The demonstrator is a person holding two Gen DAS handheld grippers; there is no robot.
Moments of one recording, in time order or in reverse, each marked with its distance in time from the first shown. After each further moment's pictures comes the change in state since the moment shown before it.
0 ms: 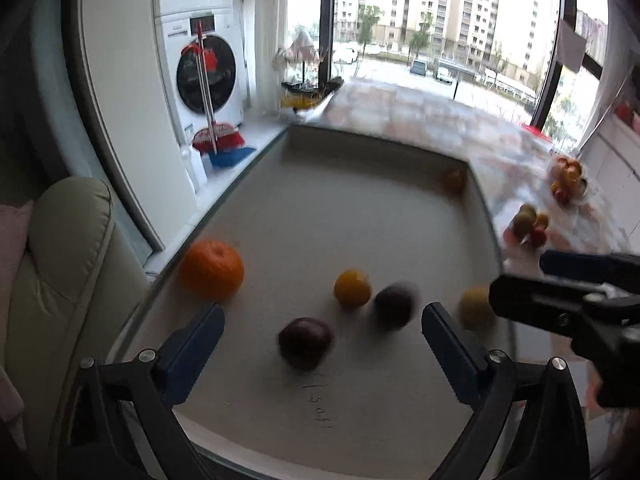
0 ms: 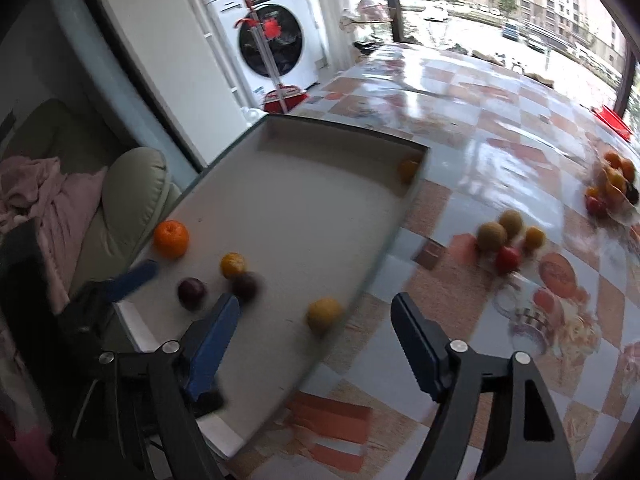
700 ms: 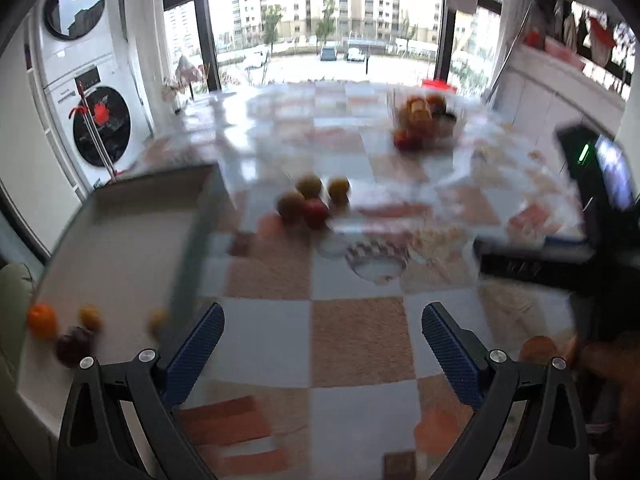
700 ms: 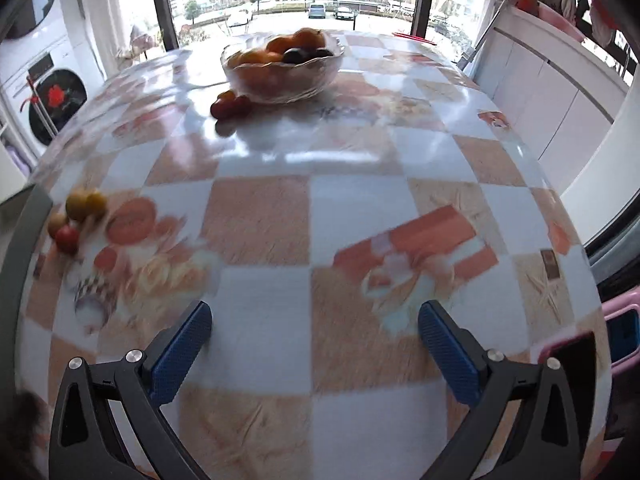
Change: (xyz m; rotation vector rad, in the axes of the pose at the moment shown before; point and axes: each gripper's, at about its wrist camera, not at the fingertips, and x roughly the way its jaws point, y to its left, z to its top) left arm -0.001 -0.195 -0.016 0.283 0.031 -0.163; right arm -0.057 -0.239 -0.085 0.442 -0.055 -0.543
